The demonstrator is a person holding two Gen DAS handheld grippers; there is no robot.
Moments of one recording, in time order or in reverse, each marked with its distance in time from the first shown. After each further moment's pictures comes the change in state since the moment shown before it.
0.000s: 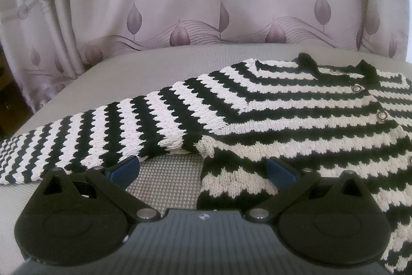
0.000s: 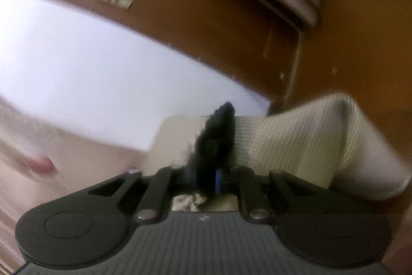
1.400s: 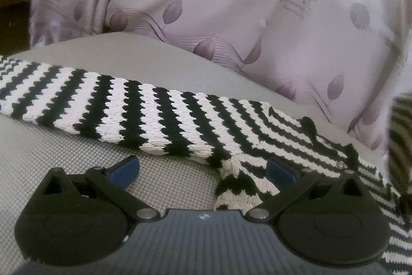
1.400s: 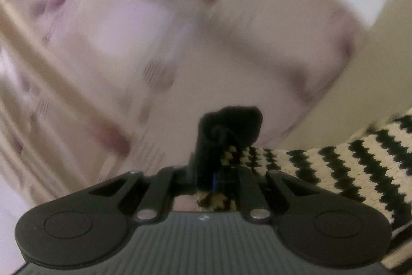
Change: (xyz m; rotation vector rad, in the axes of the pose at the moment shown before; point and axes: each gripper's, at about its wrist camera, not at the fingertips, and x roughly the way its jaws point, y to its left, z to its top) left arm -0.002 0.066 -0.015 -0.466 -0.077 -0.164; right arm 0.215 0.371 -0.306 -0.350 0.454 0.401
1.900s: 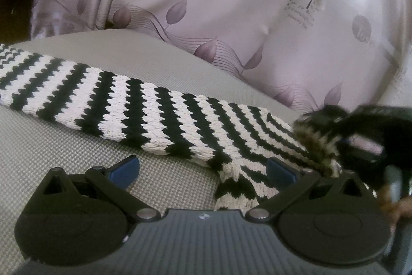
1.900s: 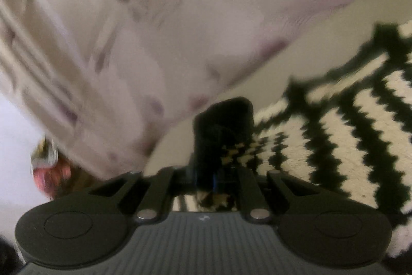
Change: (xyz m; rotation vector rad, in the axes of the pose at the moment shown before) left arm 0.000 0.007 -0.001 -0.049 -0.010 -0.024; right arm 0.096 0.025 -0.164 -0.168 0.416 0.015
